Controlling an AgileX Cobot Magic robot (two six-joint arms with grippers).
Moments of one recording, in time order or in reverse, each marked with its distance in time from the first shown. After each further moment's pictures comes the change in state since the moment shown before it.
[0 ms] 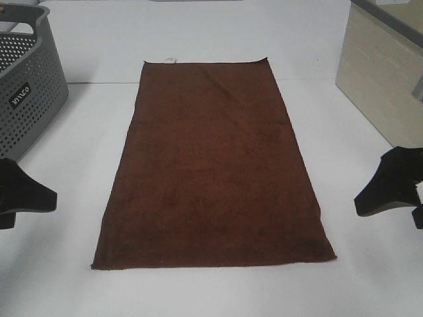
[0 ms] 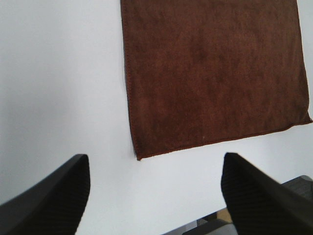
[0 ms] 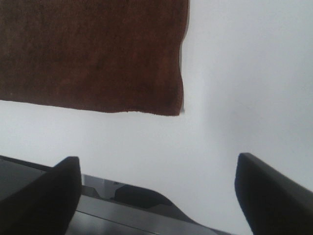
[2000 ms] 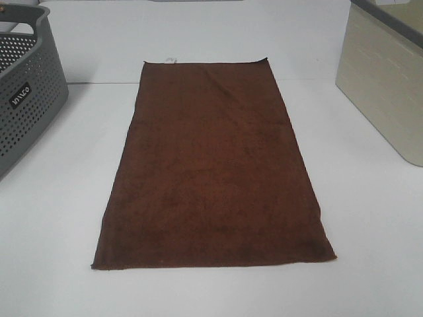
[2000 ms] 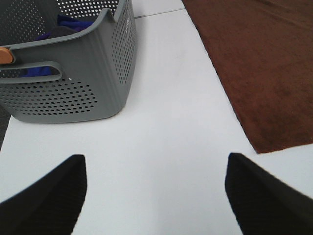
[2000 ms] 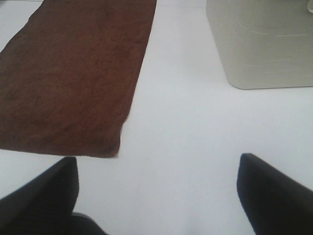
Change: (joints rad) left arm 0.000 -1.313 -0.036 0.971 0.470 -0.560; right arm 0.000 -1.255 0.116 -0.376 0.277 0.161
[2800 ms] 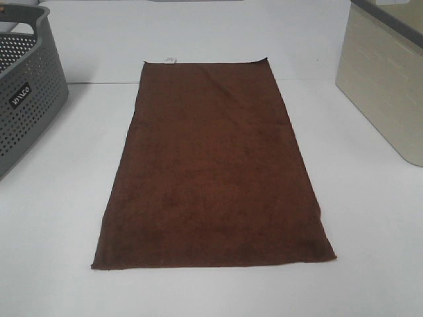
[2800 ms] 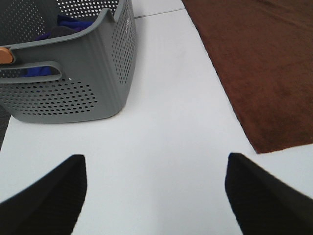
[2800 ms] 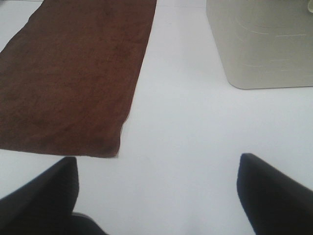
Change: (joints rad) left arm 0.000 0.000 0.000 0.000 0.000 0.000; right arm 0.000 0.000 0.000 0.000 0.000 0.000
